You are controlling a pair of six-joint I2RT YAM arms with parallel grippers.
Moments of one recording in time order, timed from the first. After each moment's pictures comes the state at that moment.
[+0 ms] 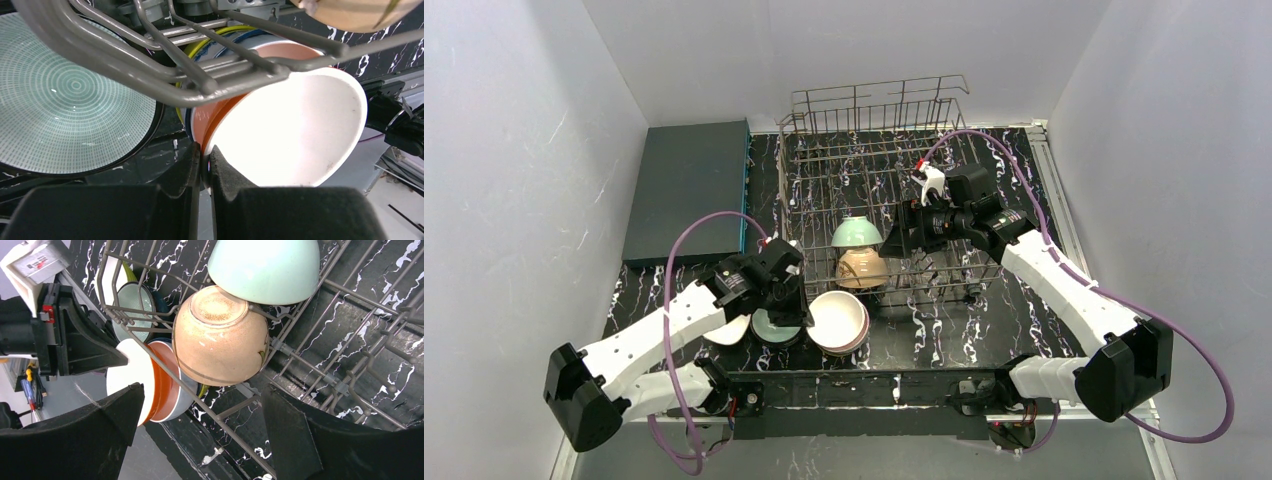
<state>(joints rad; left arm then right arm) -0.81 1.05 0.83 -0.86 0.09 -0.89 0.52 1.25 1.11 -0.59 -0.53 0.31</state>
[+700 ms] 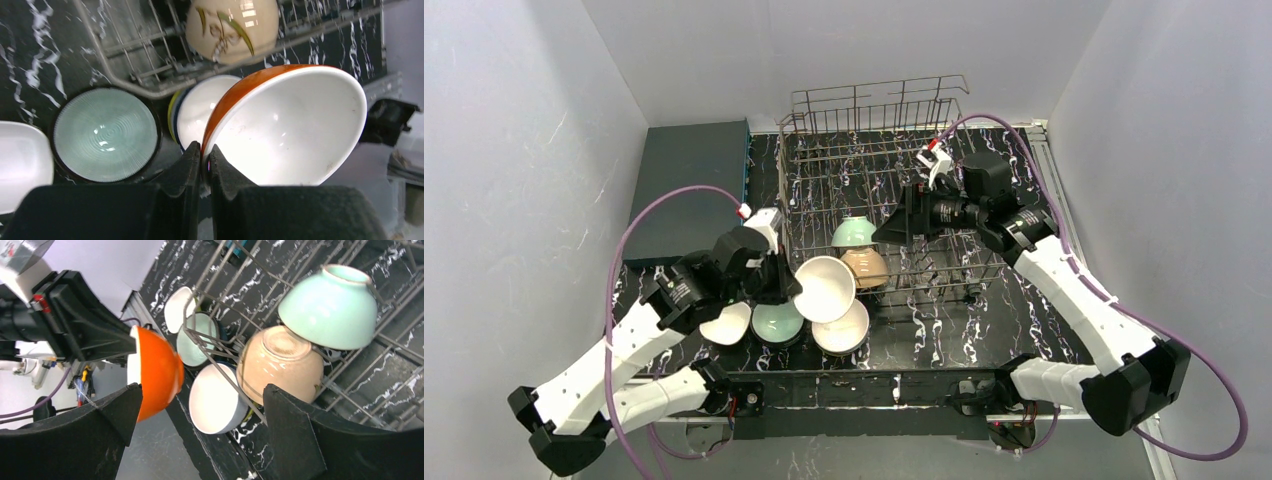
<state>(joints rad) -0.82 0.85 1.02 -0.92 -0.03 -0.68 0.52 1.20 1.17 -0.50 -0.66 0.42</state>
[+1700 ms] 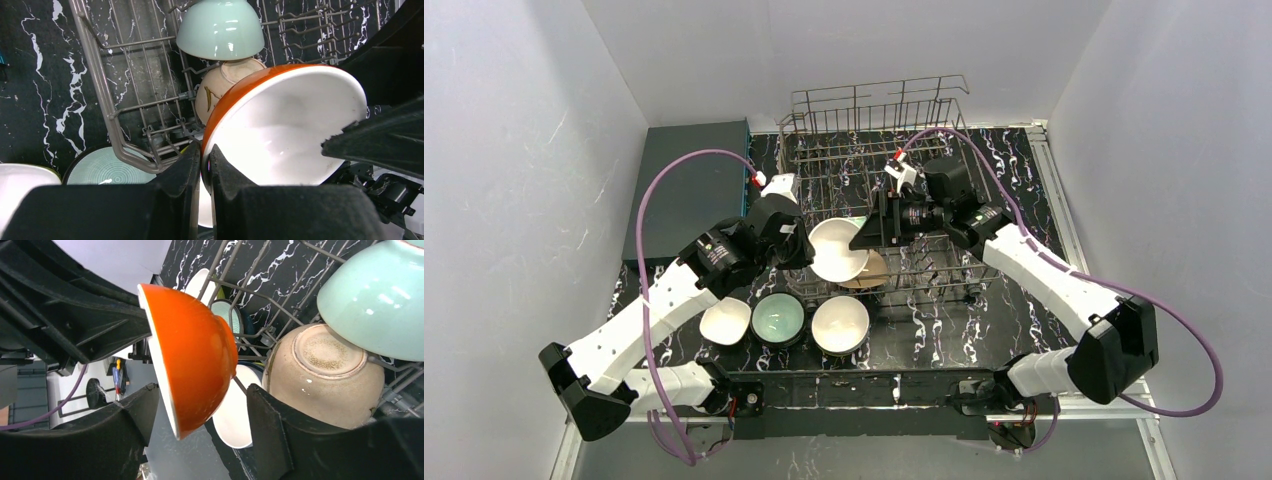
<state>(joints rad) -0.82 1.12 1.22 -0.85 -0.27 -0.69 0.62 1.34 1.15 -0.34 -0.72 0.61</state>
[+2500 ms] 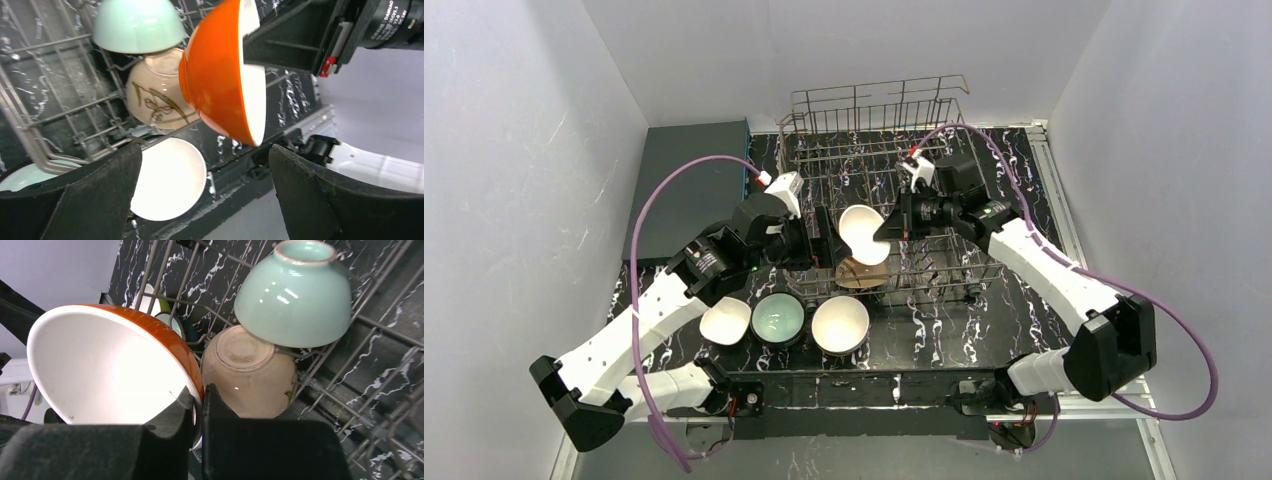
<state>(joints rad) -0.80 1.06 1.18 -0.71 -0.06 -0.72 0.55 1.37 1.15 -0.43 -0.59 0.48</state>
